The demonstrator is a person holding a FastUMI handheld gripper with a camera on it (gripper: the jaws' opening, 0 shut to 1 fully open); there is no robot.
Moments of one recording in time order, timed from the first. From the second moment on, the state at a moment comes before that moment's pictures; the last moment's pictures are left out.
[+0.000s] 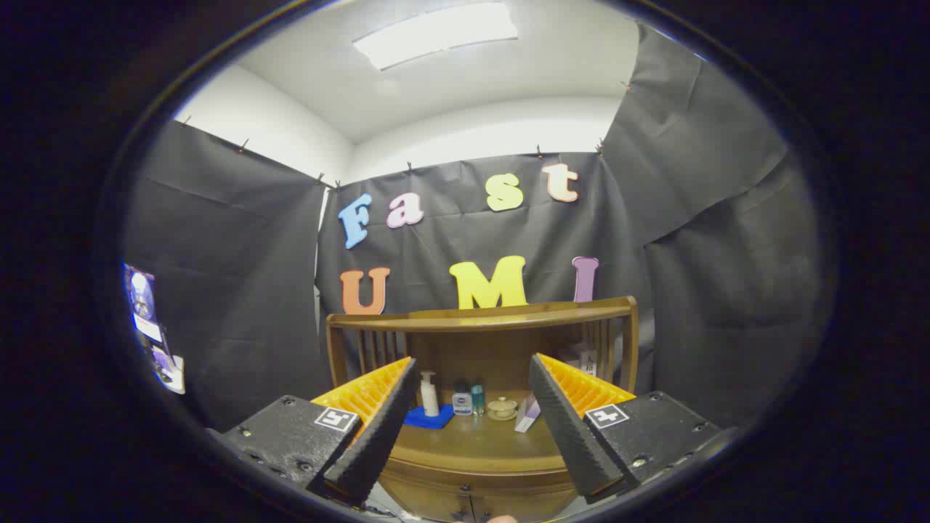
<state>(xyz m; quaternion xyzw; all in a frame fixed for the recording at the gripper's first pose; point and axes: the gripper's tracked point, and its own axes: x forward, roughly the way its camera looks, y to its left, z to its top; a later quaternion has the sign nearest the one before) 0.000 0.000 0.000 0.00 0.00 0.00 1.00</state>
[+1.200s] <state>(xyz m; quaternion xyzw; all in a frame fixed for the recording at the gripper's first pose) 0.005 -0.022 -0.041 0.03 0.00 -0.01 1.00</state>
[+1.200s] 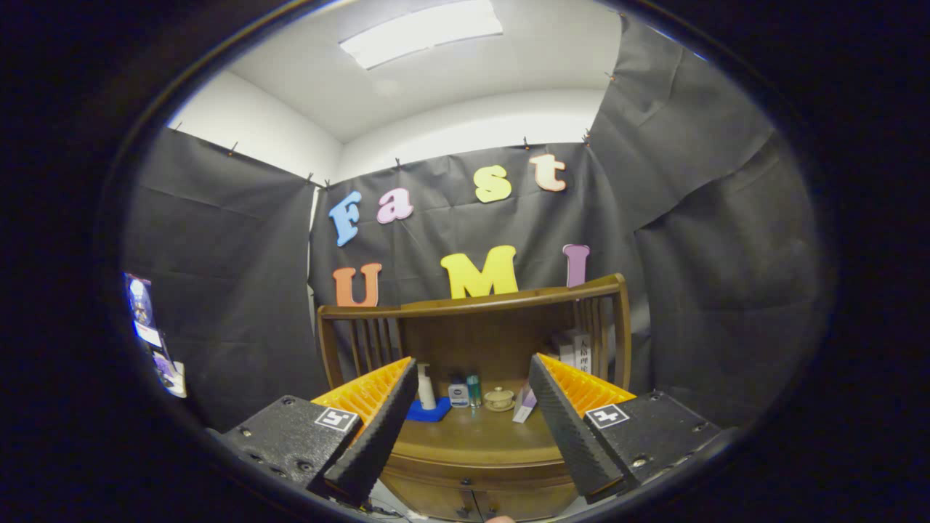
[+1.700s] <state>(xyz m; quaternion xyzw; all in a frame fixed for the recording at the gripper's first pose) 0.040 0.014 -0.130 -0.01 0.02 -0.01 1.00</state>
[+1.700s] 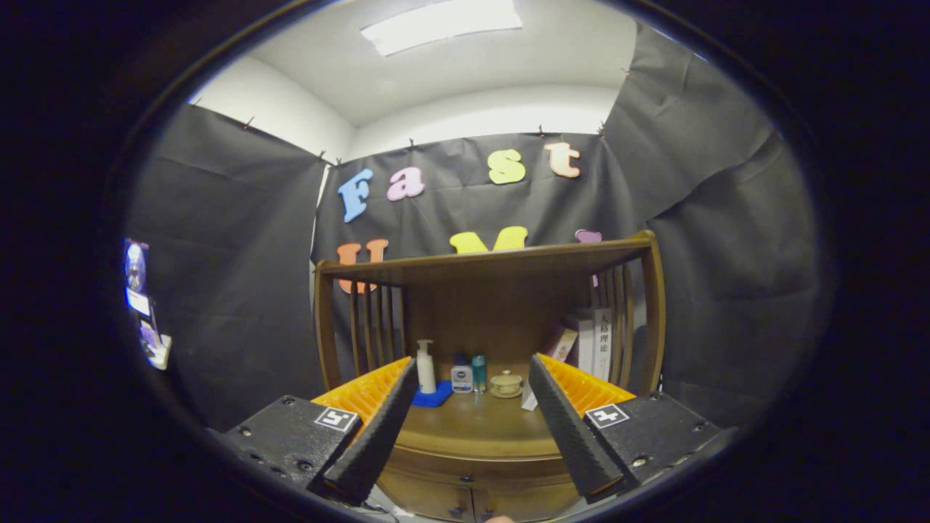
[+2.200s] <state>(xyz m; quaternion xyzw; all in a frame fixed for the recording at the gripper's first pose) 0.080 0.021 -0.279 0.05 0.12 -0.02 0.99</state>
